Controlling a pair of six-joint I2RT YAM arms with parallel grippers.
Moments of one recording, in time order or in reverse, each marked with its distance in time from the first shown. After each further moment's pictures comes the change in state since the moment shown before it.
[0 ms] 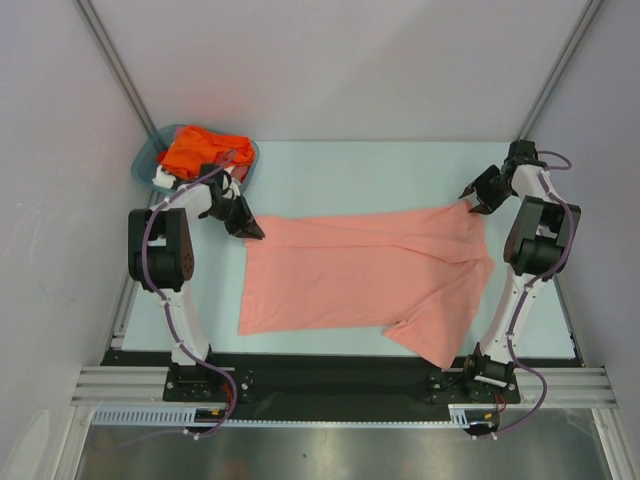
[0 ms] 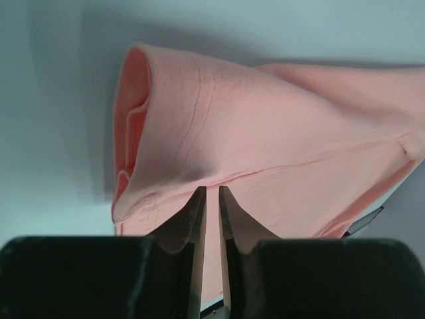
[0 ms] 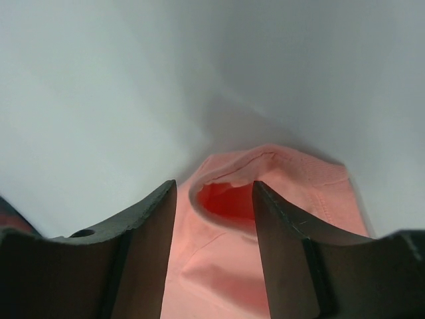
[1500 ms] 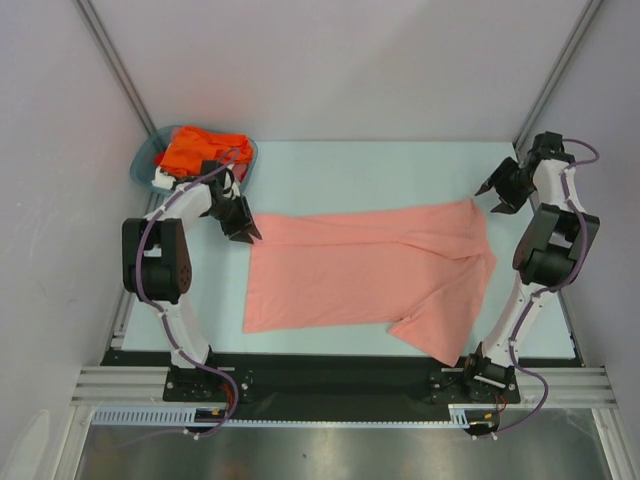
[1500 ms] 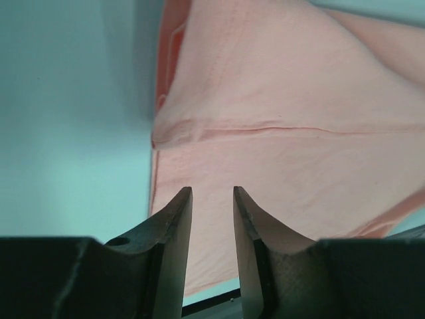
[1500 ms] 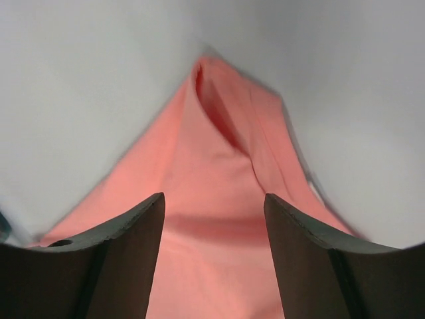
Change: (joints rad) left arm -0.039 -0.120 -0.024 -0.102 -0.143 0.029; right arm -0.071 -0.084 0.057 -0.156 -0.007 -0.182
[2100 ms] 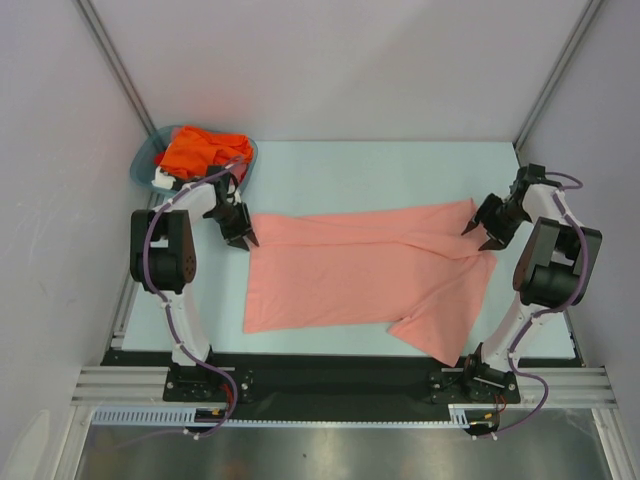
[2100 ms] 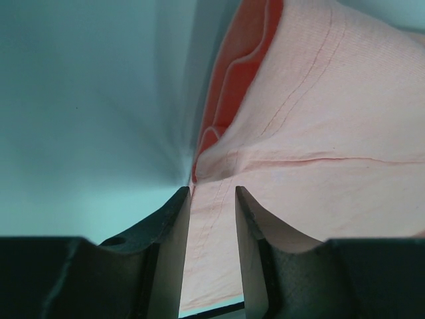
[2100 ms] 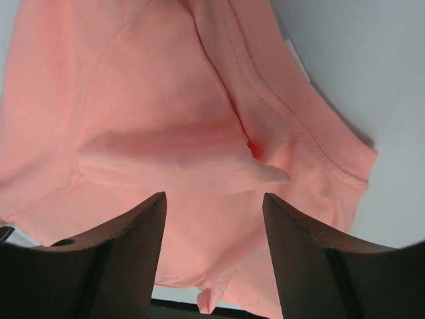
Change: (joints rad) left arm 0.000 0.103 0.031 -0.026 -0.095 0.021; right arm 0.030 -0.248 -0.442 -0.012 0.008 -0.057
